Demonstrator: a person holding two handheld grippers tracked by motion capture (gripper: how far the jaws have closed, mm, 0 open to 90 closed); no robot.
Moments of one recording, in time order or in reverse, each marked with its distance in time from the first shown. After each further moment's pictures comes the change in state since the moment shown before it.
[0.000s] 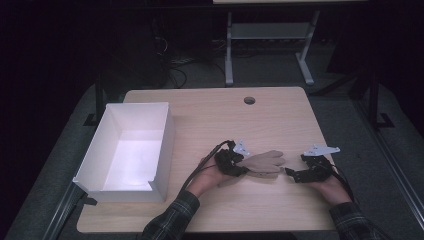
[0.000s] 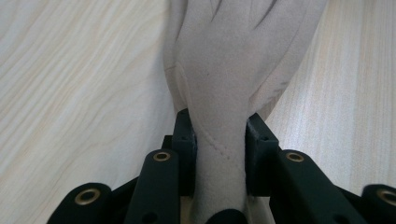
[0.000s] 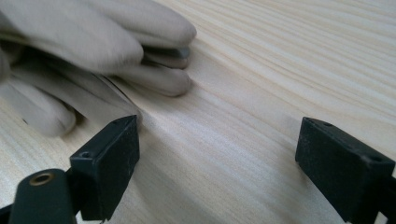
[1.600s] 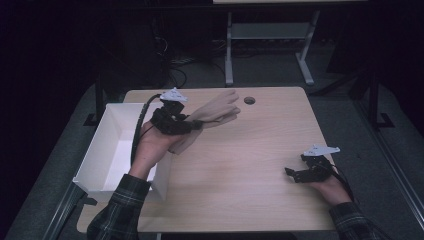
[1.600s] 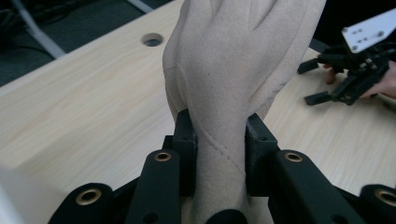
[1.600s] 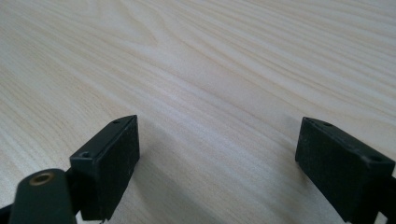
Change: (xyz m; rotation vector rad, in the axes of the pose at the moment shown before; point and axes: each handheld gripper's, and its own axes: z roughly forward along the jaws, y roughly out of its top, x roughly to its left) left arm 0.044 0.012 -0.222 -0.200 0.237 -0.281; right arm 0.000 0.000 0.000 0.000 -0.001 0.000
